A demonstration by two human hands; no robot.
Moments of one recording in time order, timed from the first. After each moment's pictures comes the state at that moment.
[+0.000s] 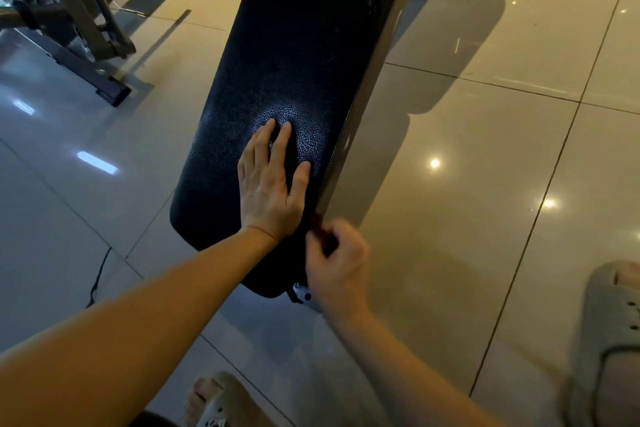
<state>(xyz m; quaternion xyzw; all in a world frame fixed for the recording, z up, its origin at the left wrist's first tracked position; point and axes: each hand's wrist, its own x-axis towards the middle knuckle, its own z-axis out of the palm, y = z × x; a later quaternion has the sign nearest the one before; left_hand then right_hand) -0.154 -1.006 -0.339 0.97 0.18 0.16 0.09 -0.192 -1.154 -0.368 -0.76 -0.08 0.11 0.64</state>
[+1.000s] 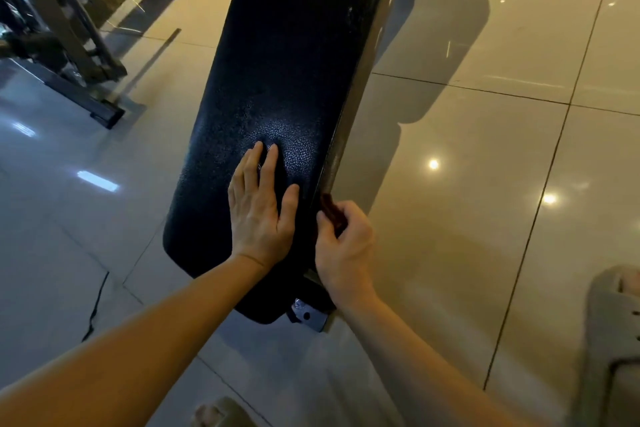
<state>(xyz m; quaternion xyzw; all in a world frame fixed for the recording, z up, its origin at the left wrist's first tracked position) -0.155 -1.008 -0.336 0.97 0.18 0.14 0.09 -0.143 -1.151 -0.350 -0.75 -0.05 0.10 0.65</state>
